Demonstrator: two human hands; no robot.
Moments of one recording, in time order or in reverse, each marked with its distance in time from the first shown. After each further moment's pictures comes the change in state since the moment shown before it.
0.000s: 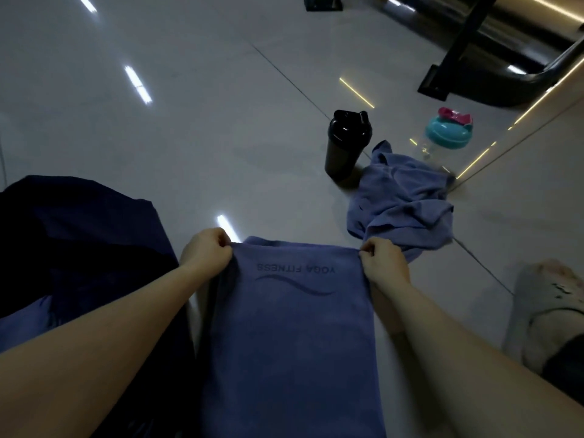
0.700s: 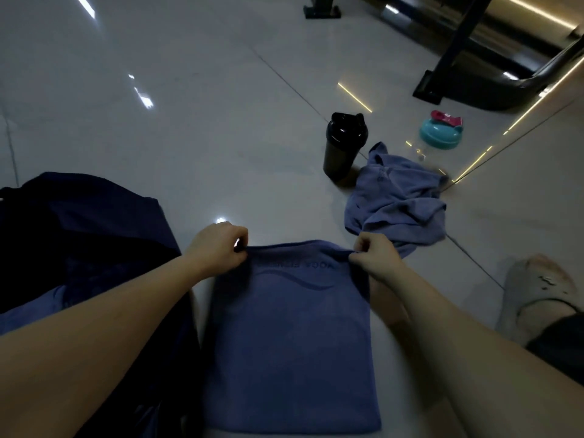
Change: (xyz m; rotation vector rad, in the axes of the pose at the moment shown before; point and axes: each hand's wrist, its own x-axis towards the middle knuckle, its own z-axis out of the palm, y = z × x) left_hand -0.016 0.017 -0.016 0.356 -0.047 0.484; right_hand -0.019 -0.016 -0.025 0.167 -0.175 -0.108
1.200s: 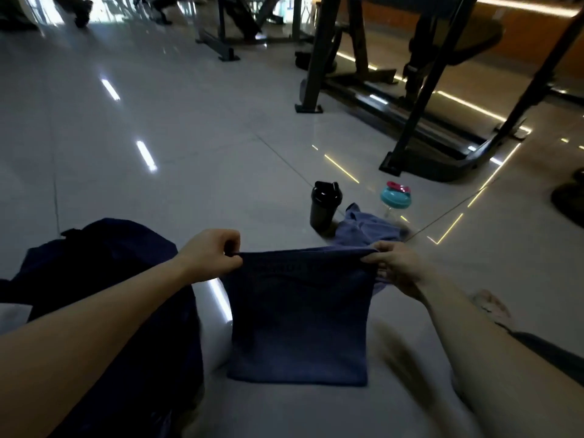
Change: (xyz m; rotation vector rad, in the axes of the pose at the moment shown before) left_hand -0.071 0.047 -0.132 -0.251 0.125 0.013; right_hand -0.082 -0.054 -0.119 0.726 -0.098 -0.004
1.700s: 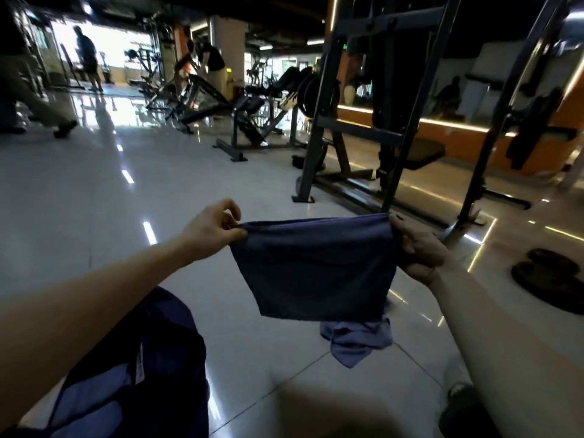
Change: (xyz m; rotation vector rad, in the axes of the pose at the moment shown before) left_hand -0.072 0.118 -0.181 -0.329 0.329 0.153; right_hand -0.123 -0.180 -0.016 0.407 -0.049 -0.364
